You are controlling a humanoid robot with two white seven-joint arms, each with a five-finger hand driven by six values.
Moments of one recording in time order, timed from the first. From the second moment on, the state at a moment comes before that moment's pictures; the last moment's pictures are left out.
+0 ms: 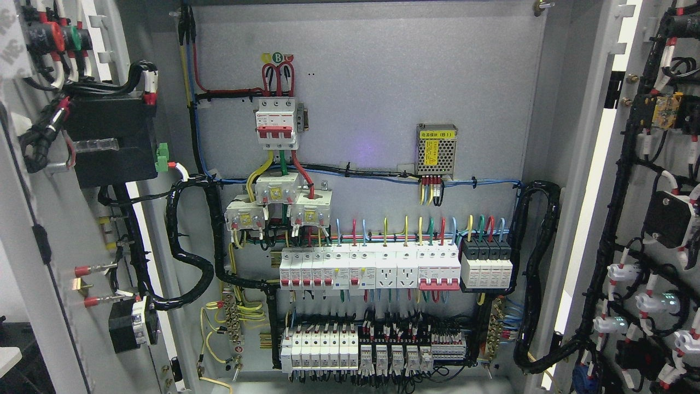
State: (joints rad) left arm 0.11 -0.04 0.19 0.00 -0.12 -0.21 -0.25; right arm -0.49 0.01 0.86 -1.71 -0.50 0.12 0.43
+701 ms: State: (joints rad) left arm 0.11 -0.04 0.19 0.00 -0.12 -0.20 -0.25; right arm -0.50 0.04 0.88 -1.71 -0.49 0.14 0.43
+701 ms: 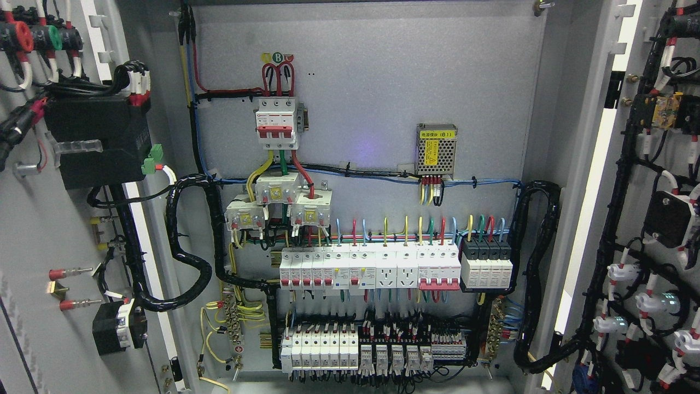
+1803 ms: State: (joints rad) left arm 0.11 -0.04 0.19 0.00 -0.12 -0.21 -0.25; right arm -0.44 0.02 0.80 -1.68 -0.47 0.12 0.25
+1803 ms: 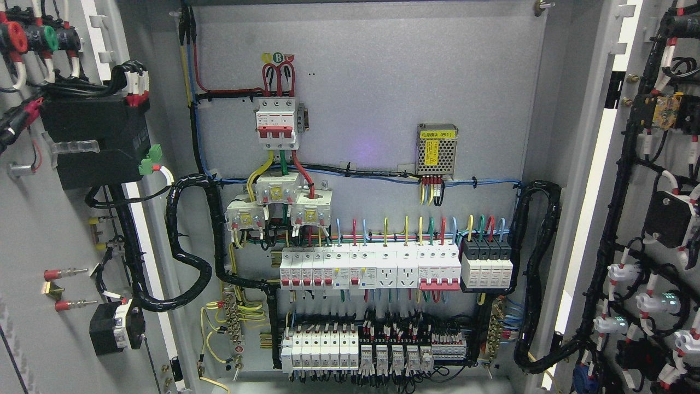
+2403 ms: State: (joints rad) left arm 0.11 -0.04 0.19 0.00 -0.12 -0.21 -0.25; right arm -0.23 -0.03 0.69 -1.67 -0.40 -0.01 0.18
